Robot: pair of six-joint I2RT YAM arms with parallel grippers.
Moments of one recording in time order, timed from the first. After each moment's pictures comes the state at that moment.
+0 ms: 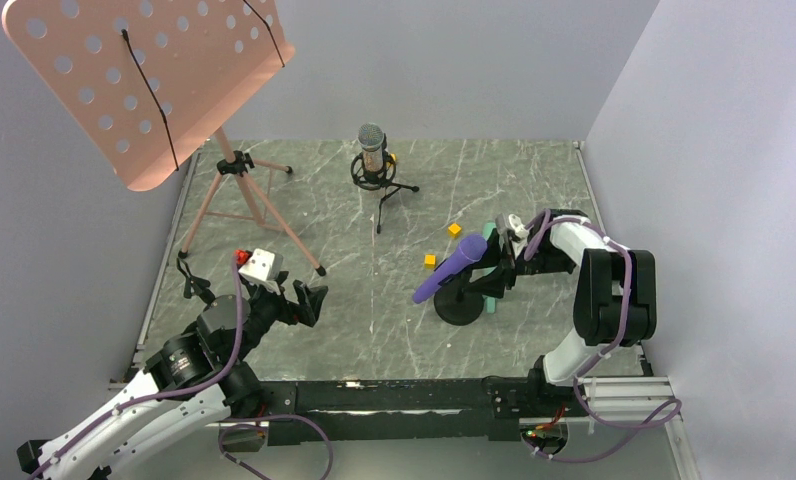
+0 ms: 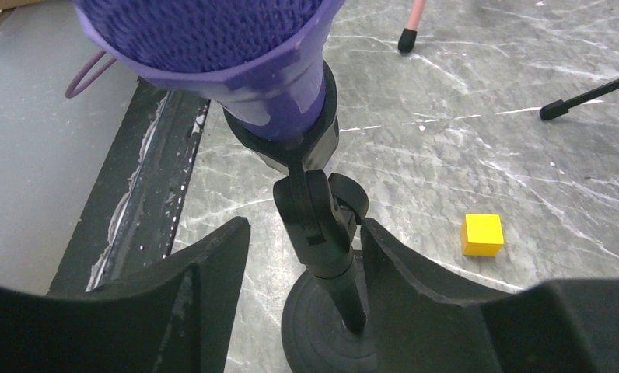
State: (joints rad) left arm -0.91 0.32 0.55 -0.45 -0.44 -0.31; right arm -0.04 1.64 0.97 -1.48 -1.45 -1.96
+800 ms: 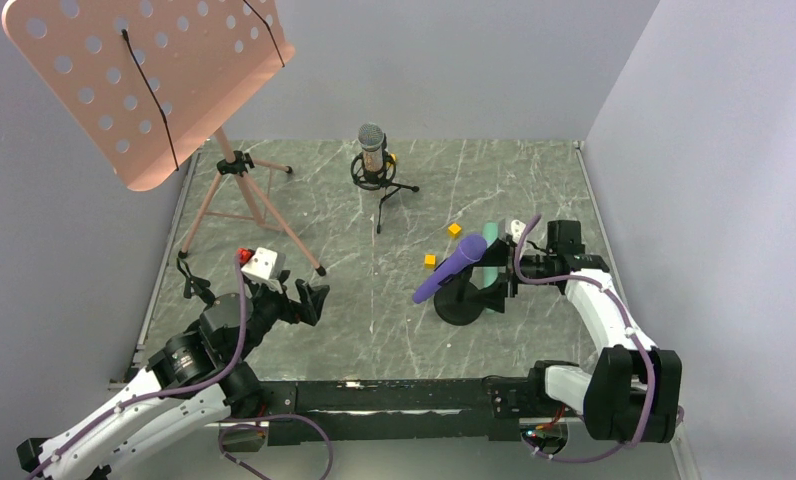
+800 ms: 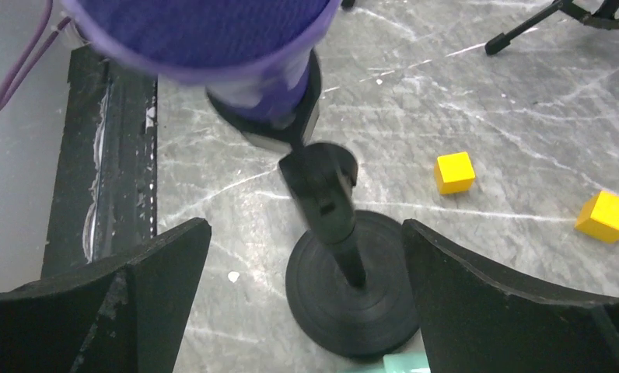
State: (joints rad) left arm -0.91 0.33 0.55 -0.44 -0.43 -0.31; right arm -0.07 1.15 0.67 -0.67 -1.31 -0.94
